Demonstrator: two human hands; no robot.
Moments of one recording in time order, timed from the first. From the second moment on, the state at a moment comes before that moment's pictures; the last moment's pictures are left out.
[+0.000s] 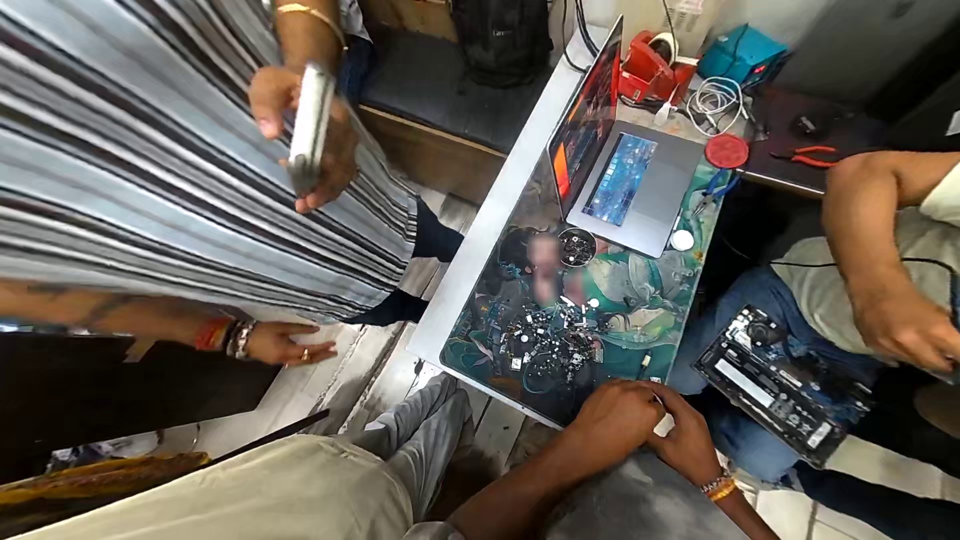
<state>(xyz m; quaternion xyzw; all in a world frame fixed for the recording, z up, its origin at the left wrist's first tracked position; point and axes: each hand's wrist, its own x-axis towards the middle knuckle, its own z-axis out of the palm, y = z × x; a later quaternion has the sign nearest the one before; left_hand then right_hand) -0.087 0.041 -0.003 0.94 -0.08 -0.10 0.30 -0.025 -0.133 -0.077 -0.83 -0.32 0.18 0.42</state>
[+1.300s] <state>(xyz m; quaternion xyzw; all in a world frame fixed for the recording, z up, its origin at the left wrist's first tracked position) -0.099 0.109 -0.170 0.93 0.30 -0.04 0.19 0.021 -0.177 -0.088 -0.81 -0.31 0.24 0.44</state>
